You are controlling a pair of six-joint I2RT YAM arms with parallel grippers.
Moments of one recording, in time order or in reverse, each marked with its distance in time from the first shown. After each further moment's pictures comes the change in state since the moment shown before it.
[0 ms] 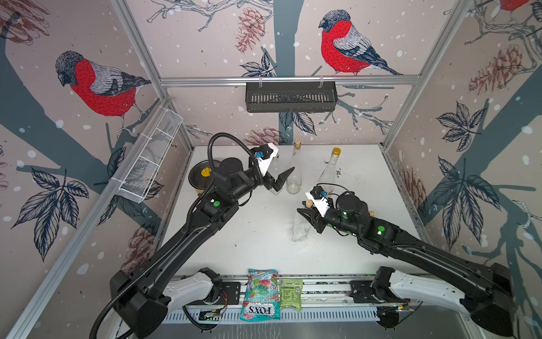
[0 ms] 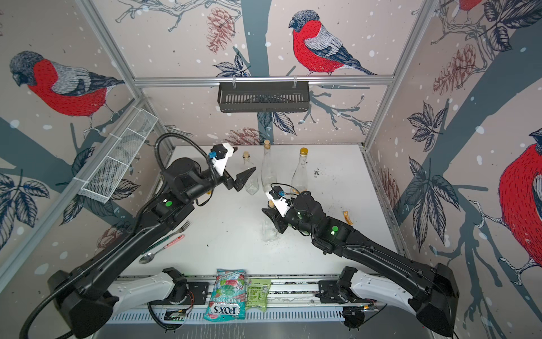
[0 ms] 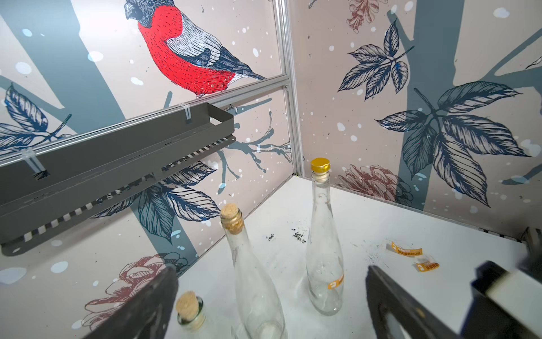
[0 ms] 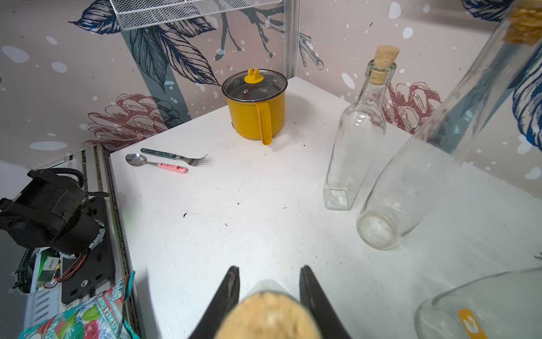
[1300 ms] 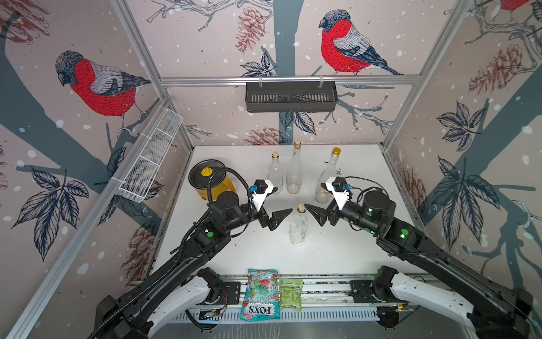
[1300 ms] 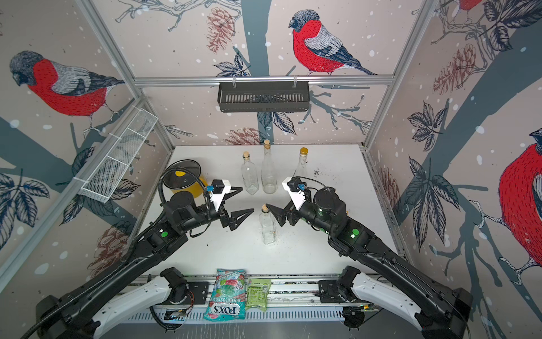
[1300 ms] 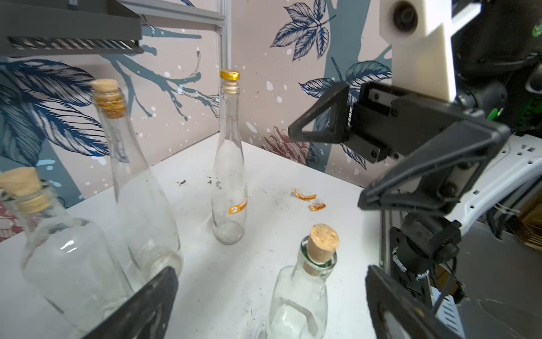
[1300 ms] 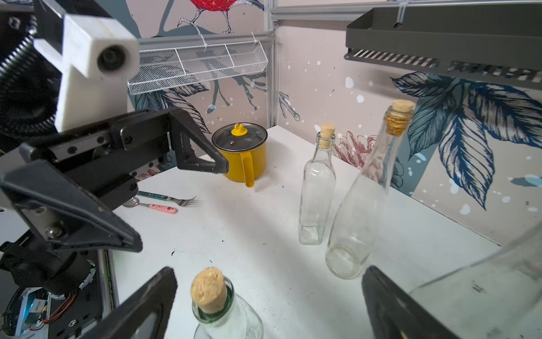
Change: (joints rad) left arm -0.091 -0.209 -0.368 0.029 0.192 -0.214; right arm -0.126 -0.212 0.028 -0.050 -0.020 -0.023
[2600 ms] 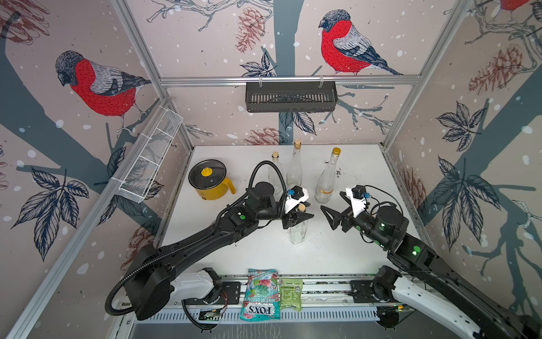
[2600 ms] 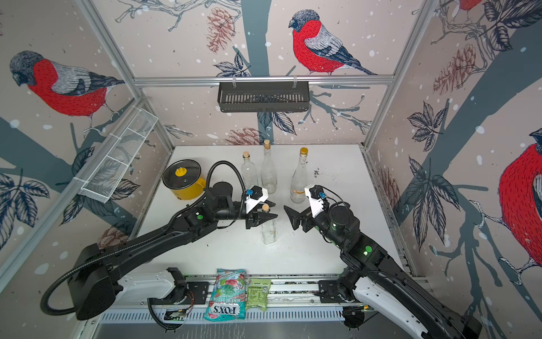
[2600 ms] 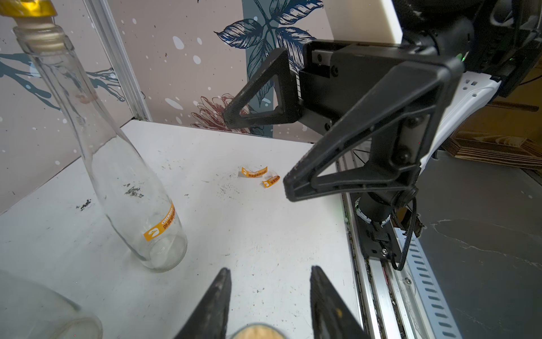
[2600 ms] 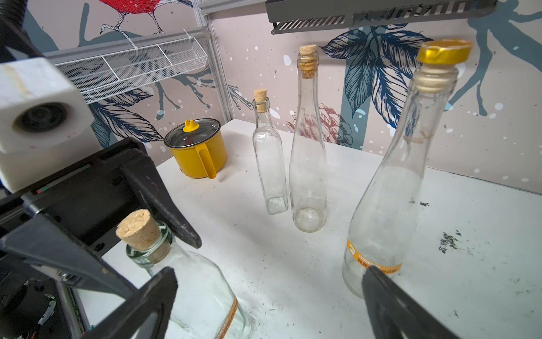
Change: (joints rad) left arm -0.136 0.376 0.163 0.032 0.144 0.200; right arm -0.053 -0.196 -0.183 -0.030 0.129 0.127
